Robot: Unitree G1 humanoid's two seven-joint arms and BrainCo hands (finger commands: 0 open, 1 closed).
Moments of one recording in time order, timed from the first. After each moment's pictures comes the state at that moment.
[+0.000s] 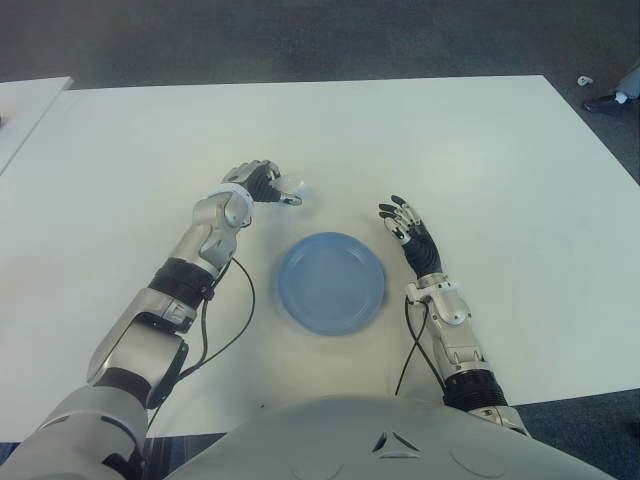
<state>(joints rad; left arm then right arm) -0.48 0.42 -0.37 0.39 0.62 0.25 -0.21 0.03 -0.06 0.05 0.31 -0.01 -0.34 0.12</state>
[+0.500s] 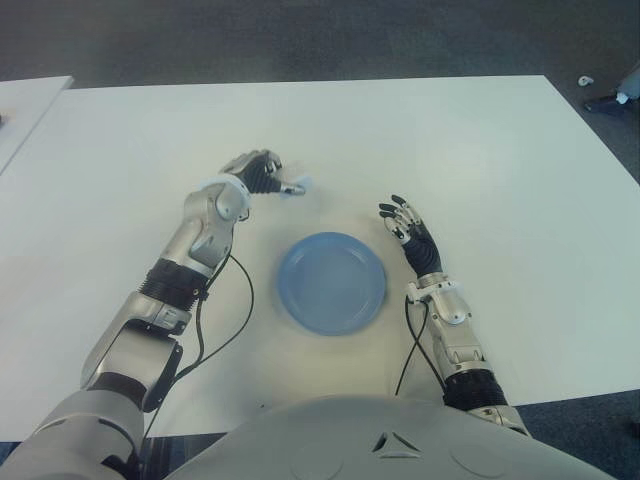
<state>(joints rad) -0.46 0.45 -0.31 0.10 0.60 0.33 -0.32 0.03 -0.06 0.05 0.31 -0.01 -0.32 0.12</state>
